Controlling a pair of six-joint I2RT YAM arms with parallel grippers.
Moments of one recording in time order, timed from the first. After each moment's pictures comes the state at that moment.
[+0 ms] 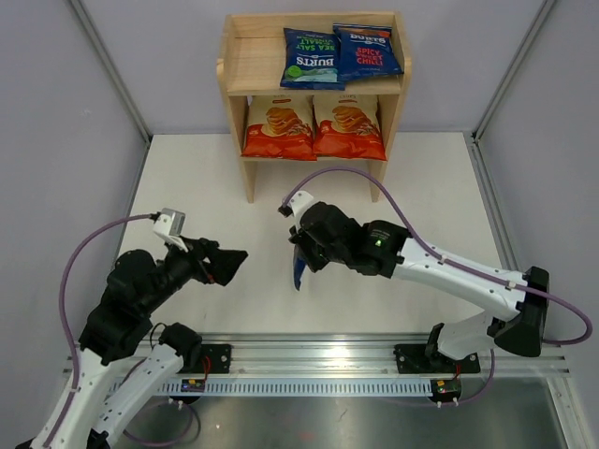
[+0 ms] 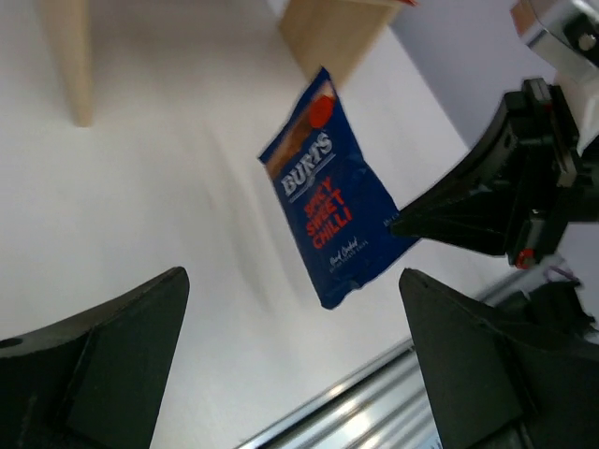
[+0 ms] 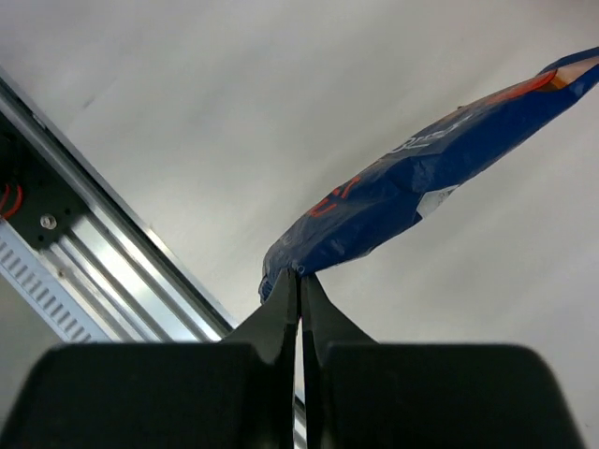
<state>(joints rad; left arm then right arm) -0.50 0.39 0.84 -0.66 0.11 -0.45 1.11 1.41 1.35 -0.64 0.18 0.25</state>
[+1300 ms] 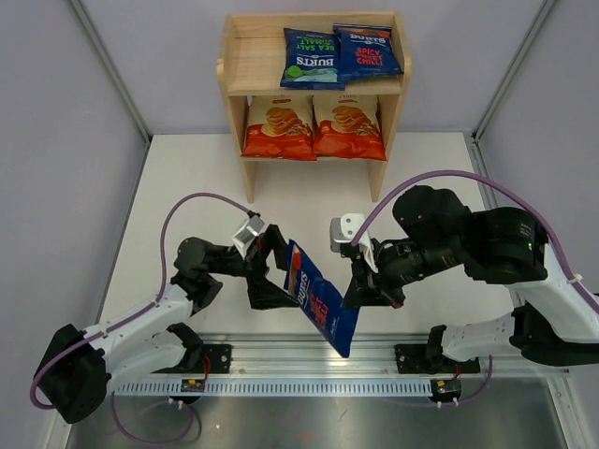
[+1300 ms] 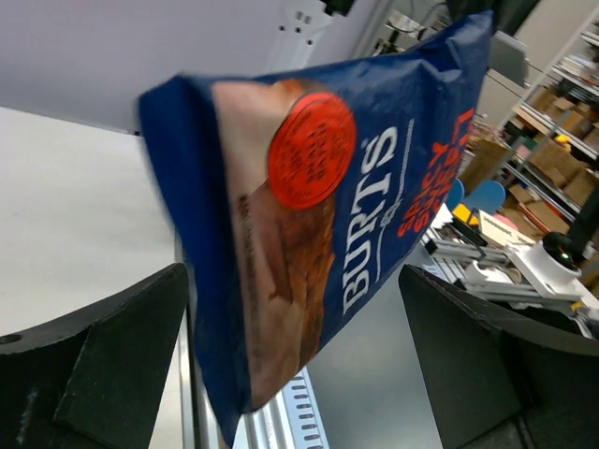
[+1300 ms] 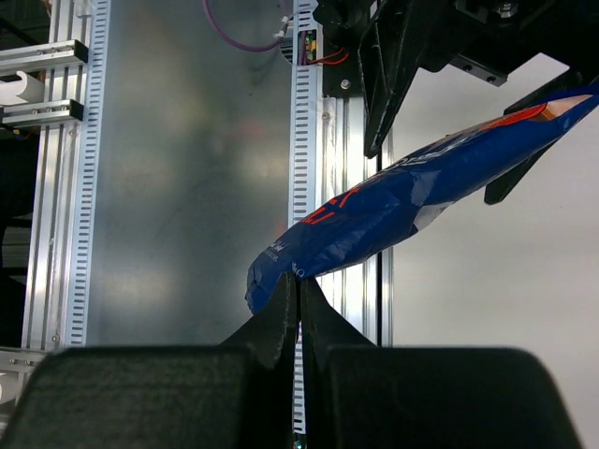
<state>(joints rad) -0.66 0.95 0.44 0.89 1.08 -0.78 1.22 1.24 1.94 -1.35 -0.41 -0.07</state>
